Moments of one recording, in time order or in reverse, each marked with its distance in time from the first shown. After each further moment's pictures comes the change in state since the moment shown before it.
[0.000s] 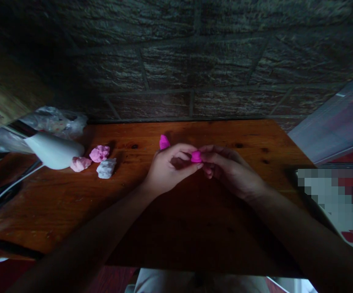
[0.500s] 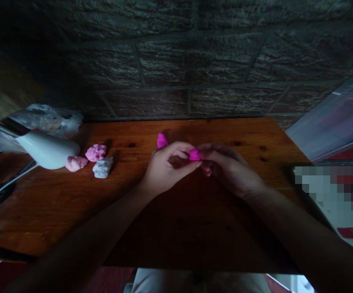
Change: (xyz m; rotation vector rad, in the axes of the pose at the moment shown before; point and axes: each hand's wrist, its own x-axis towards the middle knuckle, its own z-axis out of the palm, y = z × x) left_hand -0.001 -0.001 0.002 -0.024 0.012 -0.030; right_hand 0.000 0.000 -0.001 0.014 0.001 -0.034
